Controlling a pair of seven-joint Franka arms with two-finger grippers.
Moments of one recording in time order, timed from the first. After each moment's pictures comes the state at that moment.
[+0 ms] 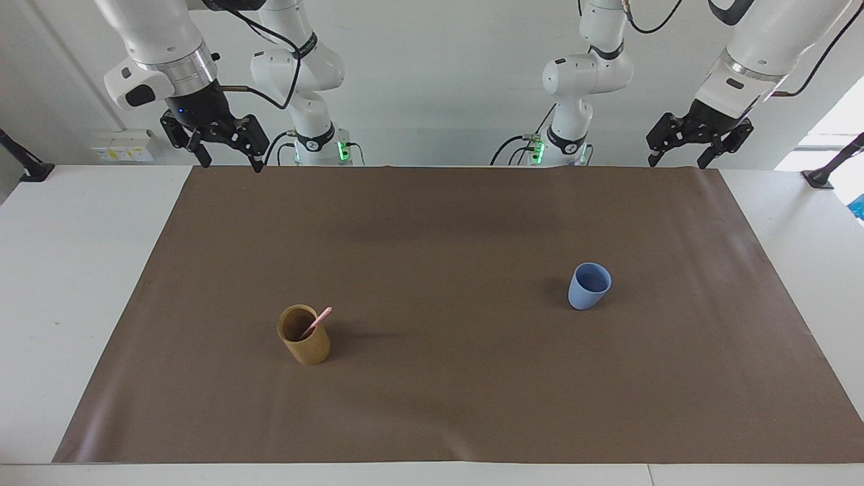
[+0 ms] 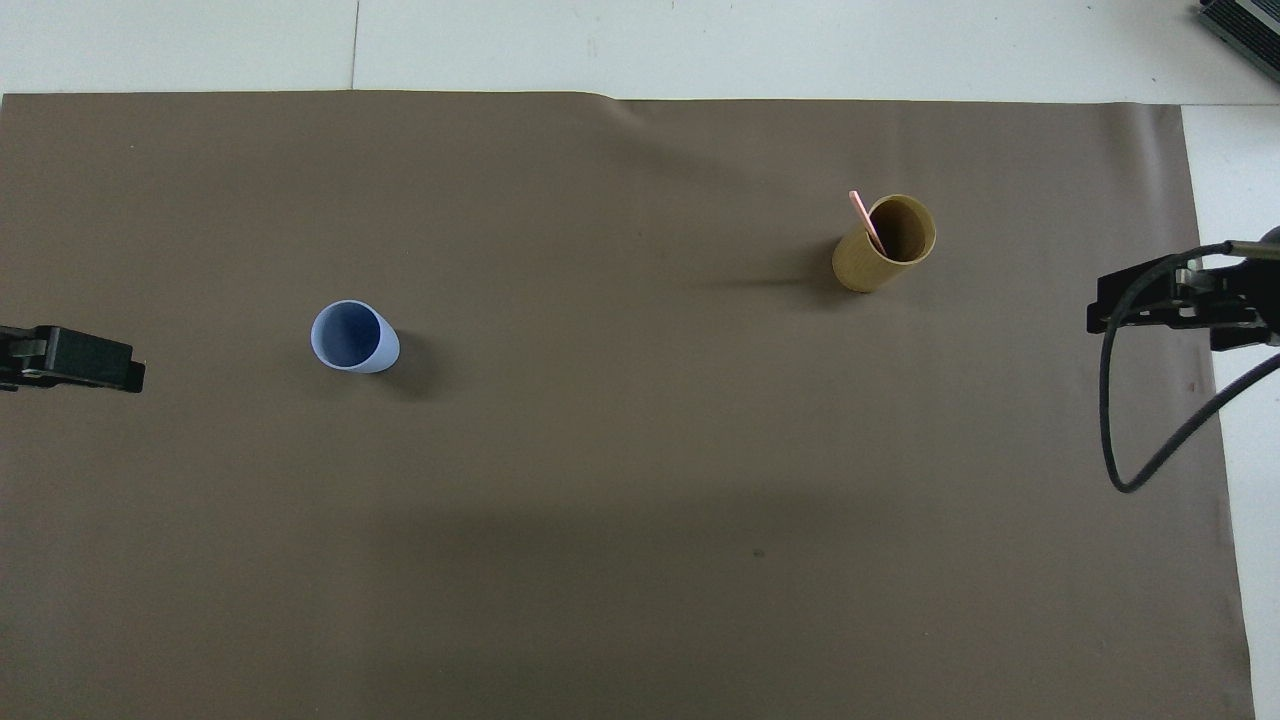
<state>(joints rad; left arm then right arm) 0.10 -0.09 -0.15 -1.60 -0.05 1.48 0.03 0.01 0.02 0.03 -1.44 0.02 1.46 0.19</state>
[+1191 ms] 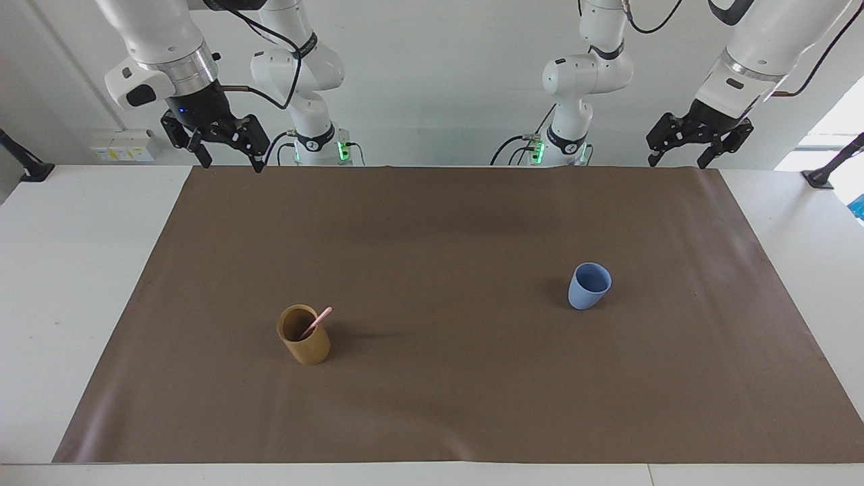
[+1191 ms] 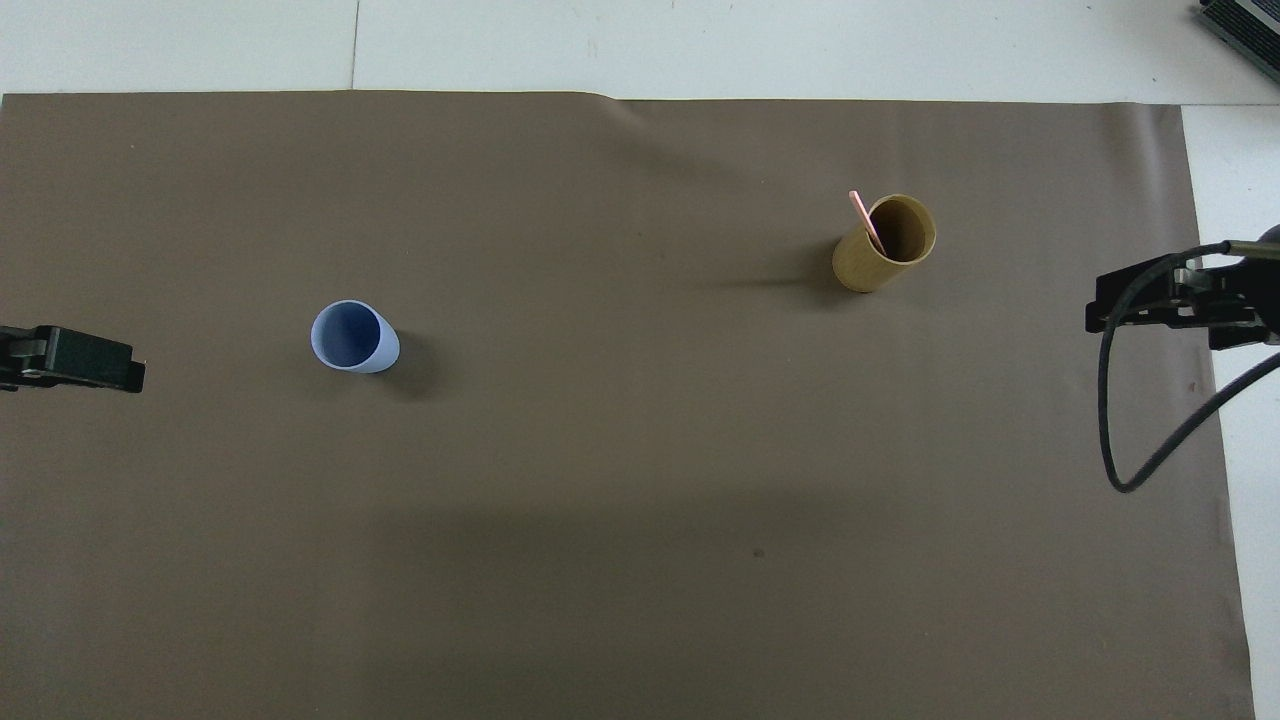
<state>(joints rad) 0.10 -0.09 -0.15 -1.60 -0.05 1.48 0.03 0.01 0.02 0.03 -1.44 0.02 1.46 0.19</state>
